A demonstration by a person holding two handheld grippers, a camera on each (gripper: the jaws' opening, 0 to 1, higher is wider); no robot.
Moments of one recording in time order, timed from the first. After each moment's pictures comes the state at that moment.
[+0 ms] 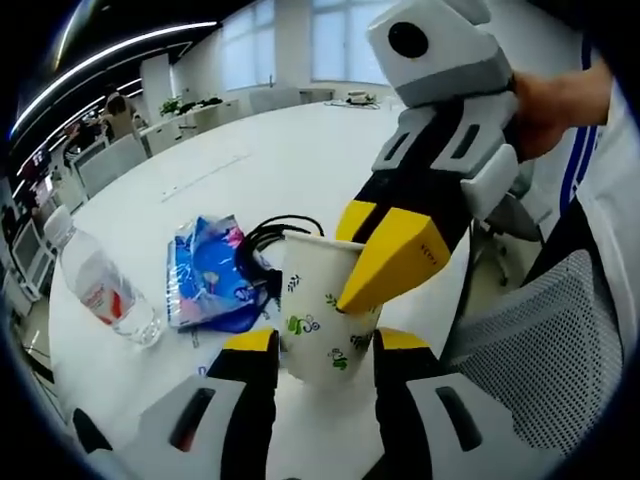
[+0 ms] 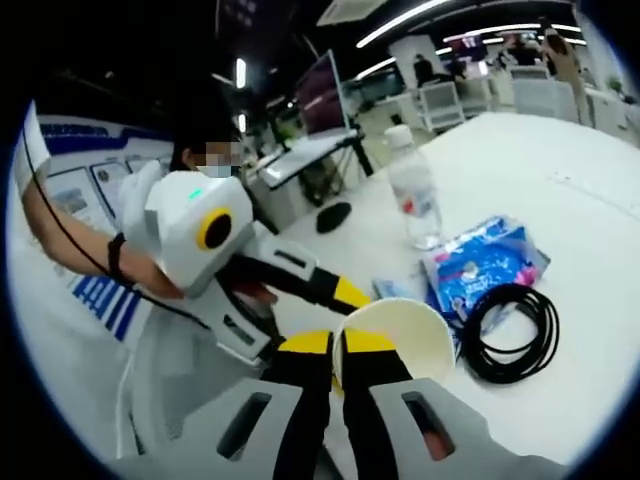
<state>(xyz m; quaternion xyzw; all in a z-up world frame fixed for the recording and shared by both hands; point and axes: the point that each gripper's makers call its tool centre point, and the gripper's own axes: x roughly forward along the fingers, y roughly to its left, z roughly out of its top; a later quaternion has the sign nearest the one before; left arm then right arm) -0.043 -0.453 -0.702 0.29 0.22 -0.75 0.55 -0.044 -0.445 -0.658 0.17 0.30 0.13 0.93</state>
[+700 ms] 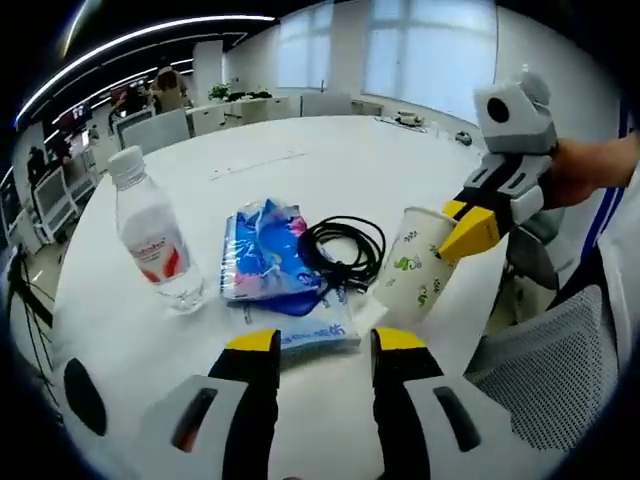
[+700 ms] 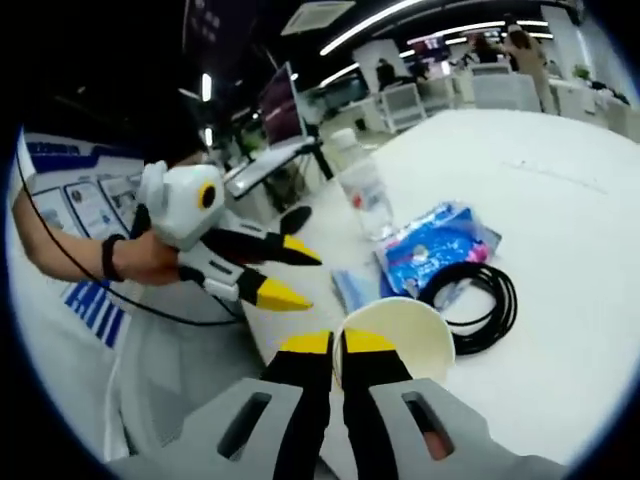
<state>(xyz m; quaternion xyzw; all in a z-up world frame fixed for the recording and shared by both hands) 0.019 -0.447 -0.696 0.21 0.27 -0.70 0.63 -0.070 -0.478 -0.669 0.19 0.30 0.06 0.93</state>
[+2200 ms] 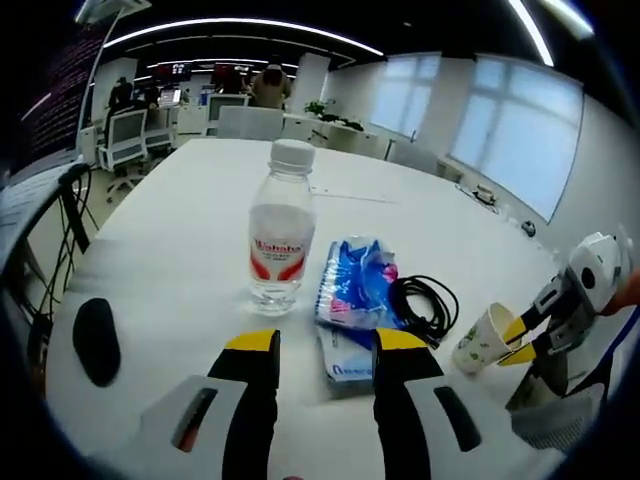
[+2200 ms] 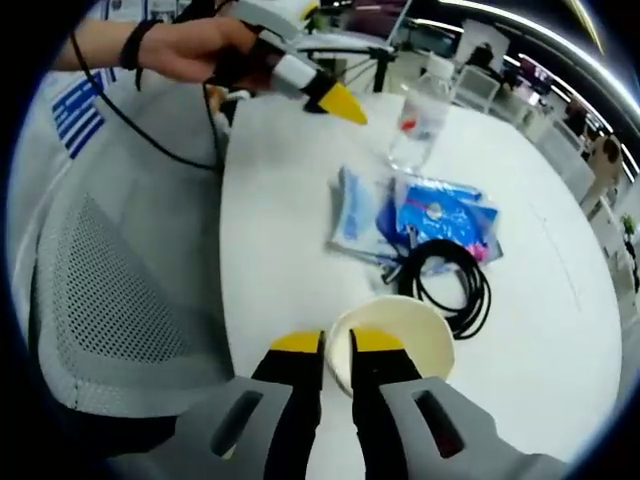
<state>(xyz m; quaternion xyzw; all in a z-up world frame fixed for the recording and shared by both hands) 0.095 -0.444 -0.676 0.08 0.30 -0.59 0.74 -0.103 -0.478 -0.721 -0.12 0.46 0.13 0.87</state>
